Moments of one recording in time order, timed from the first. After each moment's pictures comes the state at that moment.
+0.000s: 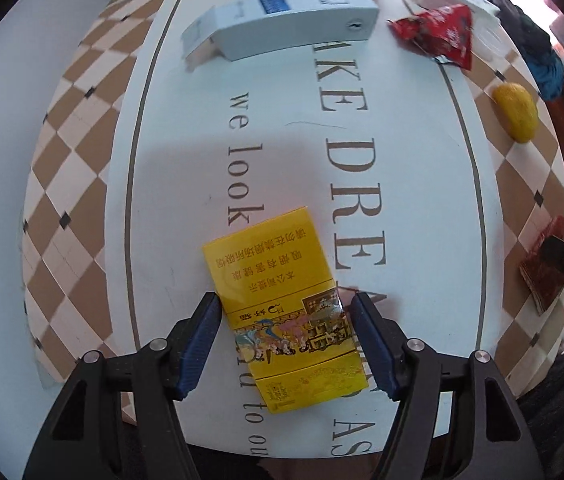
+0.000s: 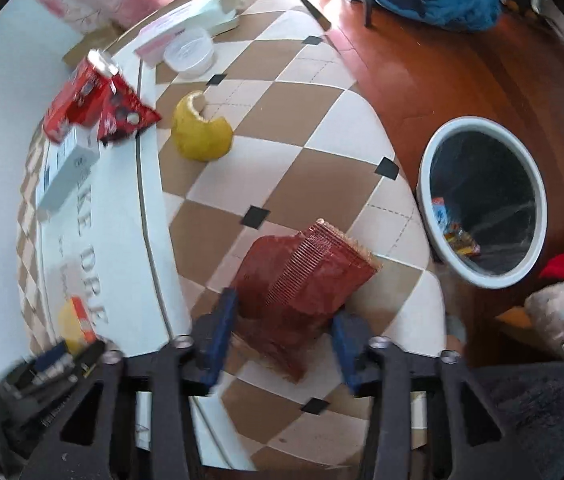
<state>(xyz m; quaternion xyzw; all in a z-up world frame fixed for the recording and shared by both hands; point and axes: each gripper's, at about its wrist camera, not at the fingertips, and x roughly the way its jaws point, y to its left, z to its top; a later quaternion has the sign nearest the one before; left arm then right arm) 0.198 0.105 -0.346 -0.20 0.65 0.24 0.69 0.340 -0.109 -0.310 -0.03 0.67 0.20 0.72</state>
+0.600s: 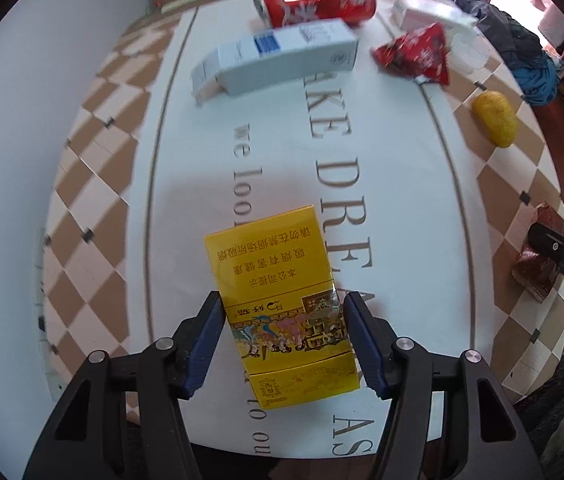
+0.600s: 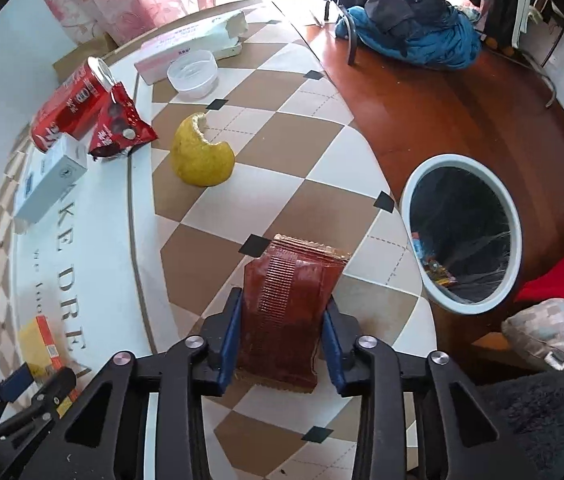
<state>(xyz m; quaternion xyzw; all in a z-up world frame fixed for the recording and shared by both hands) 0.170 0.066 -0.316 -0.14 0.61 0.26 0.73 0.319 -0.092 -0.302 -0.07 0.61 0.19 0.77</state>
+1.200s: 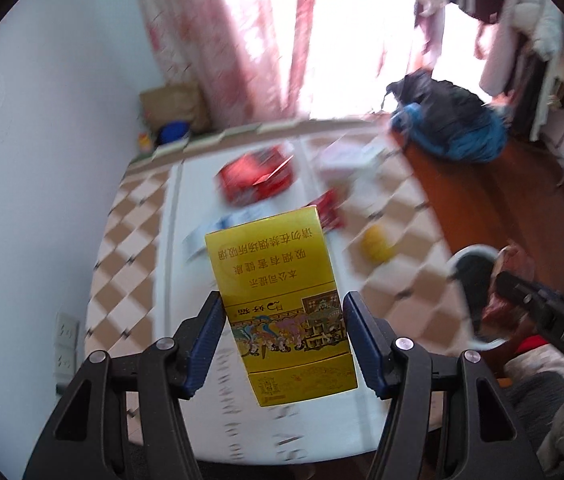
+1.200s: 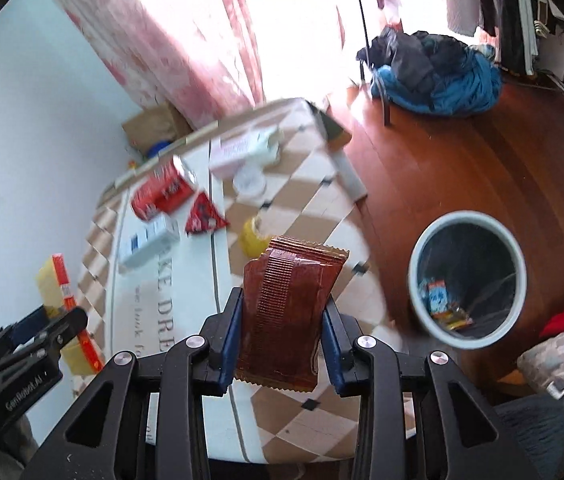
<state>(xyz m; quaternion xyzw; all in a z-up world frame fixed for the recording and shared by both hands) 0.214 0.004 -0.146 -0.09 0.48 0.23 0.84 0.326 -0.181 -0.179 0.03 0.52 0.28 0.80</state>
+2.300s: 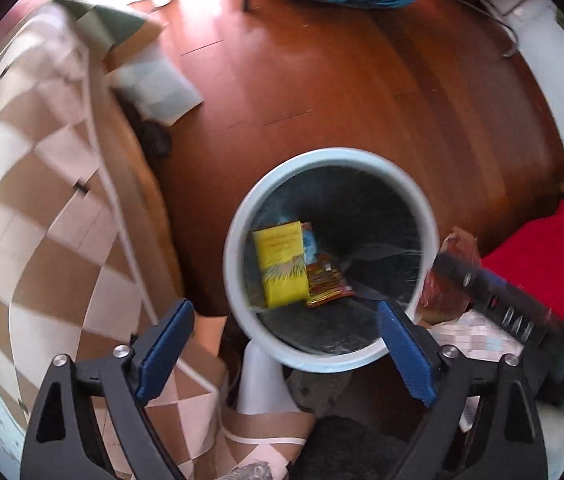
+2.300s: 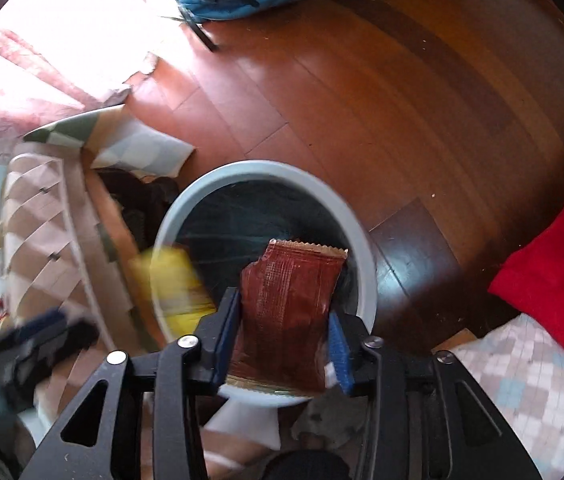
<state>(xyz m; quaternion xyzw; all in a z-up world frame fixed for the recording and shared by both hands) 0.500 -0.199 -0.367 -0.12 0.70 0.05 0.70 0.559 -0.424 -0.425 0.10 0.69 0.12 0.71</state>
